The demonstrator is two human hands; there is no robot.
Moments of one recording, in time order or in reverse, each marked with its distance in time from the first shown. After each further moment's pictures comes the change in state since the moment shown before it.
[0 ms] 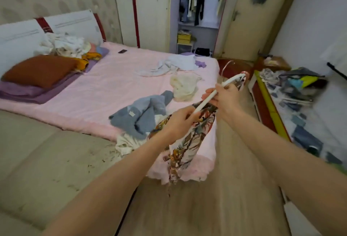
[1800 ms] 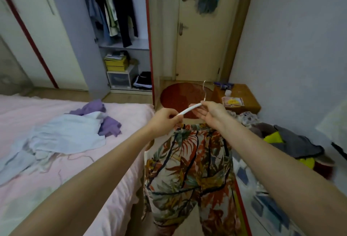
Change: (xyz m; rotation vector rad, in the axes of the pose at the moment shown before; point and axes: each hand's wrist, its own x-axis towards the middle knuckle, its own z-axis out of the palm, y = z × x) left_hand 1.251 0.060 0.403 0.037 -0.221 -0.060; right_hand 1.236 -0.113 -0.413 0.248 0.074 0.361
